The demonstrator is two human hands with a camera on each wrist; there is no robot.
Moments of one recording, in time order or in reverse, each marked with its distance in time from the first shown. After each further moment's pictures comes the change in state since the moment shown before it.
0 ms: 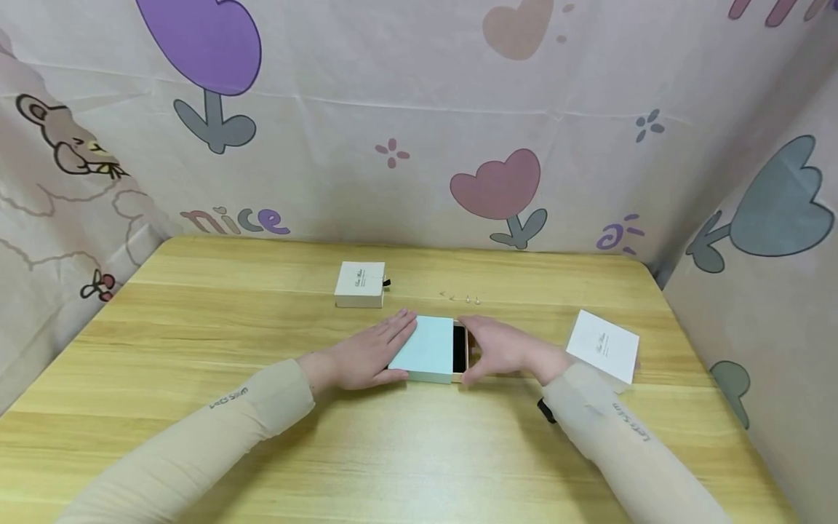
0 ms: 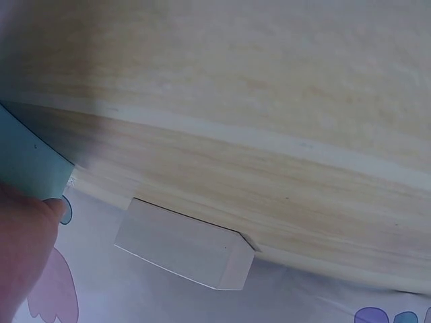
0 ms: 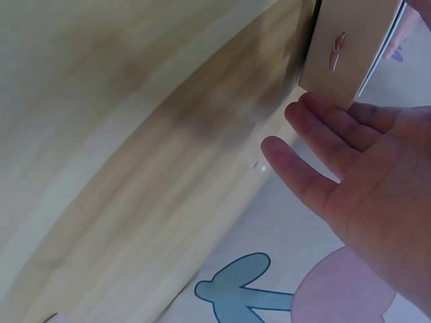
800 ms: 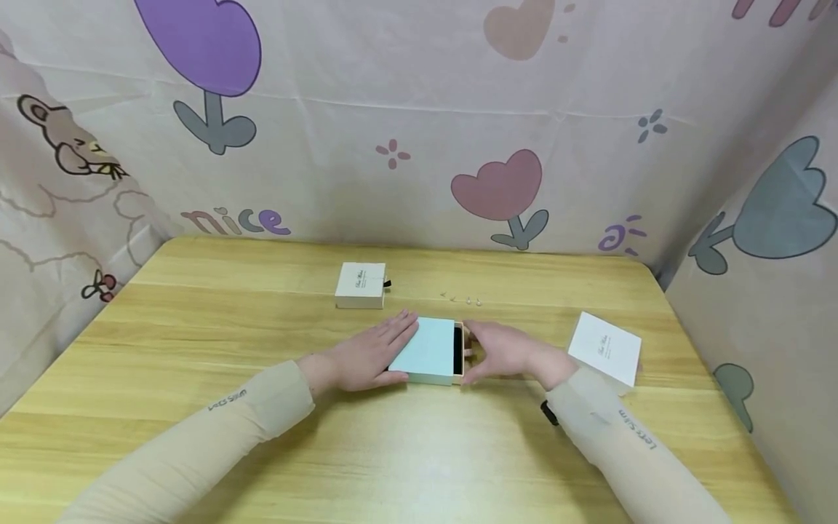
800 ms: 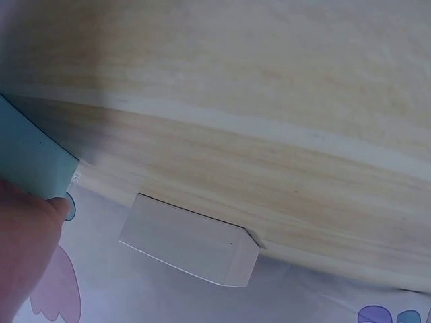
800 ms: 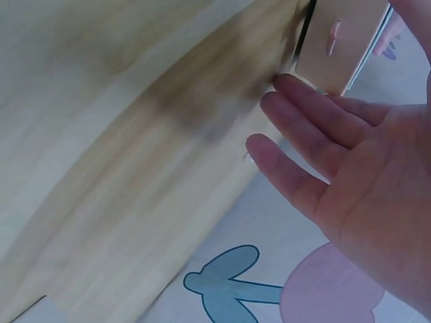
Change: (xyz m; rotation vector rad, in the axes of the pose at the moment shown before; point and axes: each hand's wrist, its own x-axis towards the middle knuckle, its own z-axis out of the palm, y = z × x) left_hand 0.002 0.001 0.001 0.025 -0.003 -0.011; right_hand -0.004 -0.002 -0.002 -0.005 -0.029 0.071
